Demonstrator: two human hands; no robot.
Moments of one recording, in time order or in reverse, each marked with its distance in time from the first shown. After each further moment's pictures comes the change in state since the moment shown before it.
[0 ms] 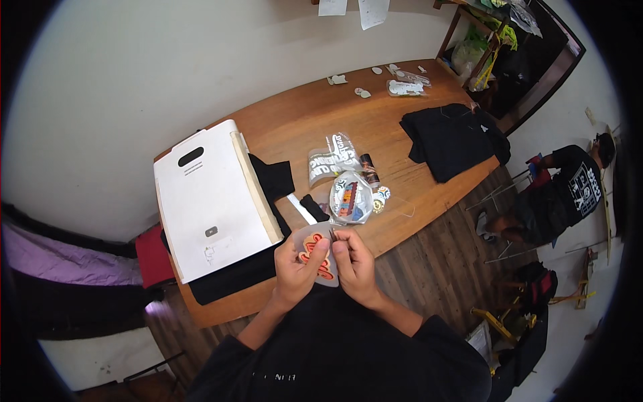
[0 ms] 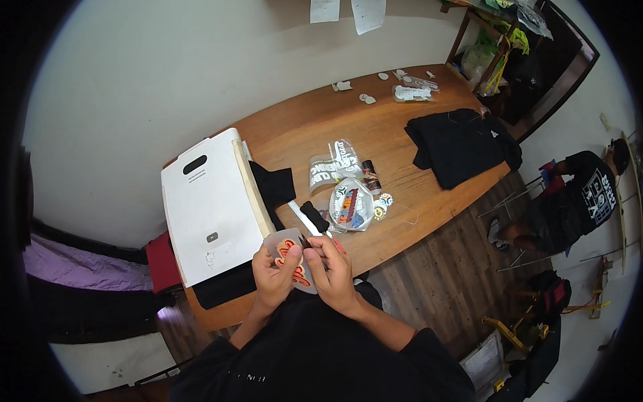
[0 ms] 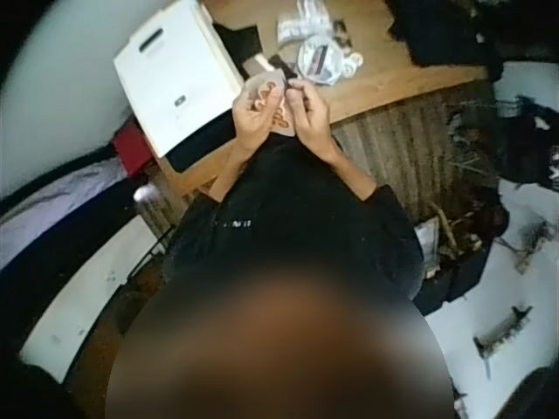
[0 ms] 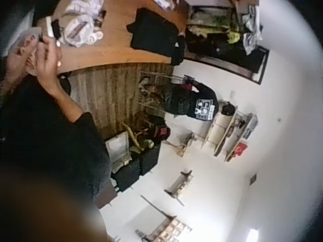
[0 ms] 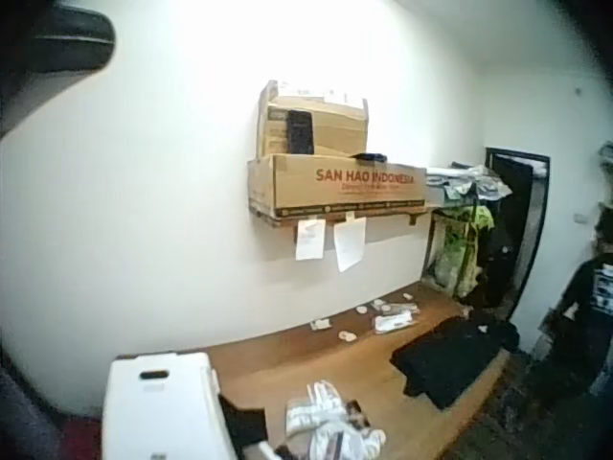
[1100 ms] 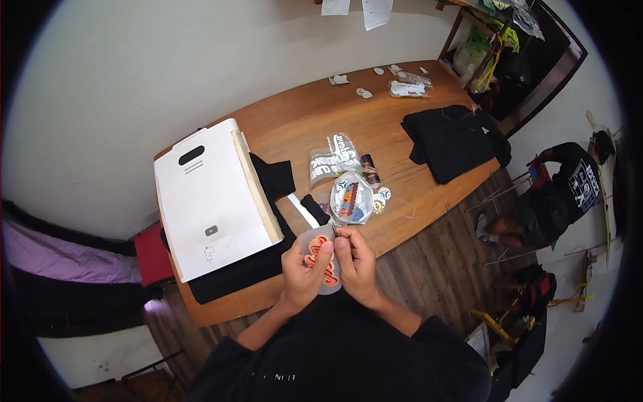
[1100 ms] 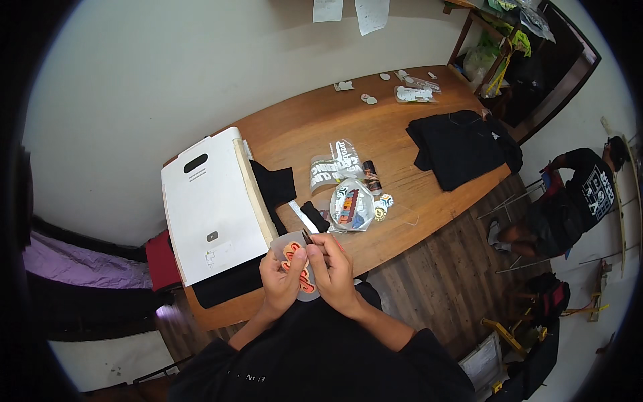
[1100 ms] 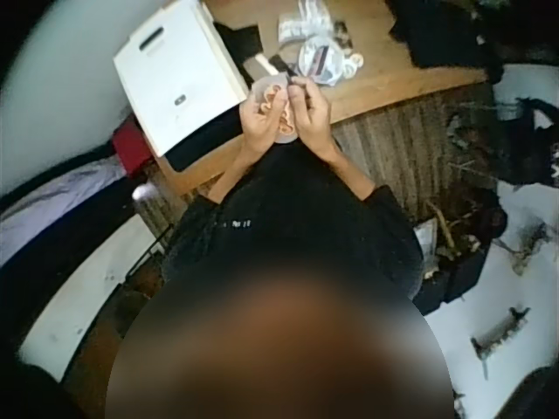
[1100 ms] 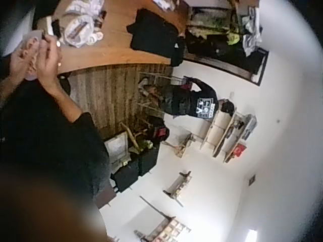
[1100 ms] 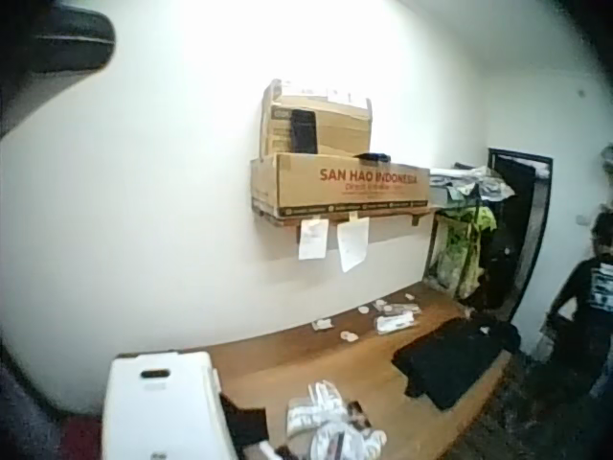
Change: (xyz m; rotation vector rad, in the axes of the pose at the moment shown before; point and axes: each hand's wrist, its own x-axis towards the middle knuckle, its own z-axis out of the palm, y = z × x) left_hand -0.007 -0.007 0.011 -0.026 0.063 0.019; right_hand 0.005 -0.002 0.001 -0.025 0.040 -0.010
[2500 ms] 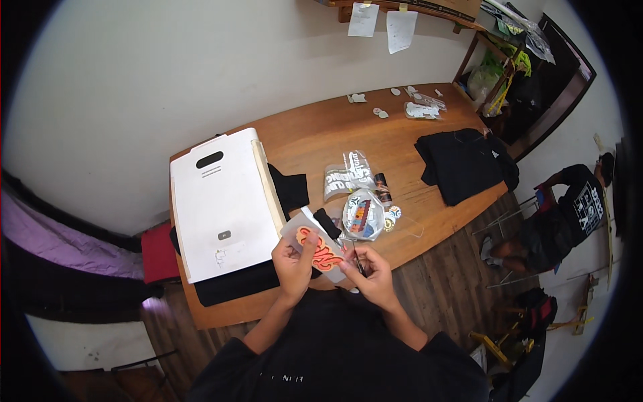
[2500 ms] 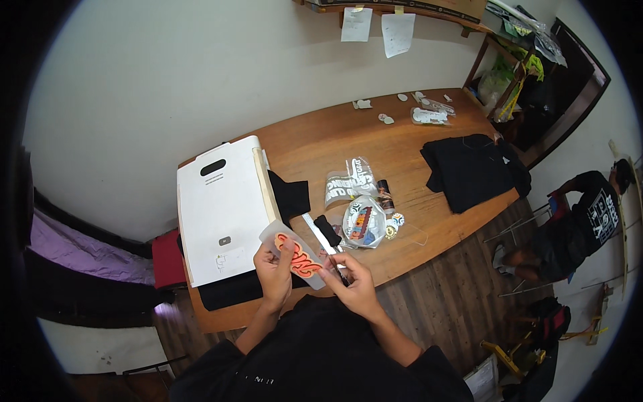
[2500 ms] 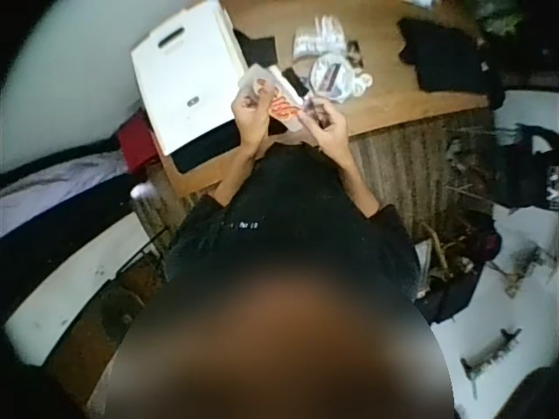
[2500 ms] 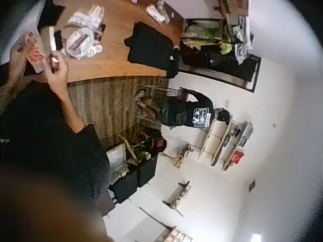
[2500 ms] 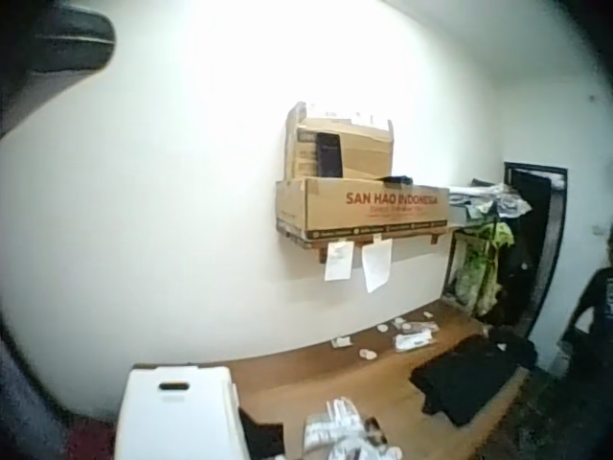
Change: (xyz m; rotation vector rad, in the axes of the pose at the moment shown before) left_hand 0.022 -0.009 -0.018 -0.234 0.234 -0.047; right_hand -0.005 0.021 -0.022 0.173 -0.205 0.143
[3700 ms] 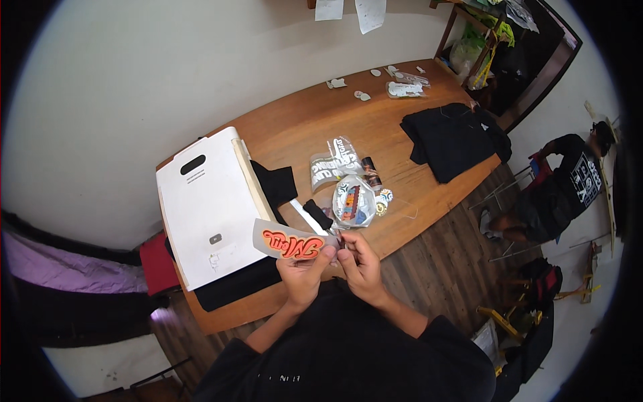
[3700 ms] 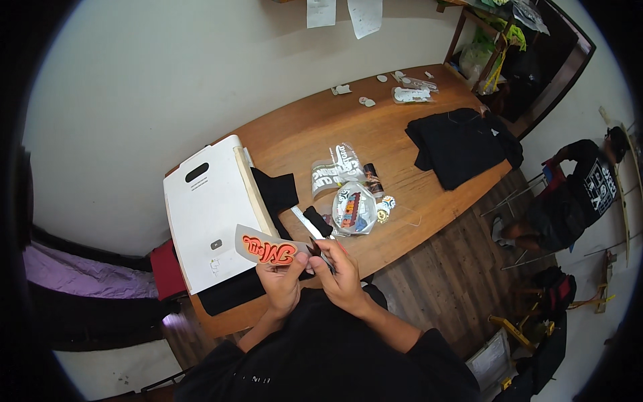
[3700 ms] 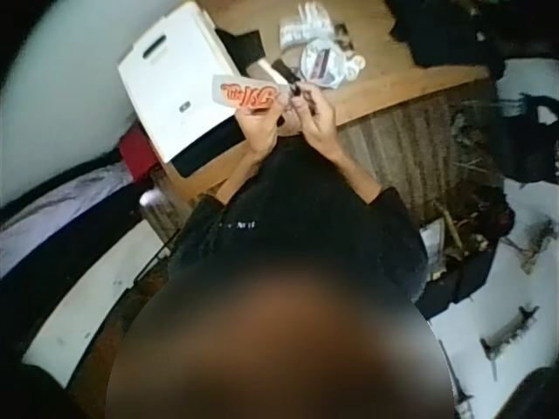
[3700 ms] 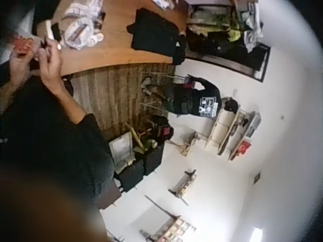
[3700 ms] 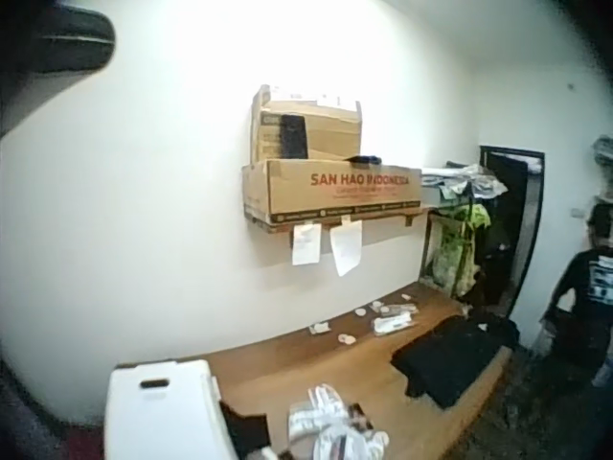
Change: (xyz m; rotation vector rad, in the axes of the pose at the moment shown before) left_hand -0.021 0.002 0.017 -0.114 -0.185 -0.021; right_hand 0.004 -0.011 0.018 -0.033 0.086 -0.163
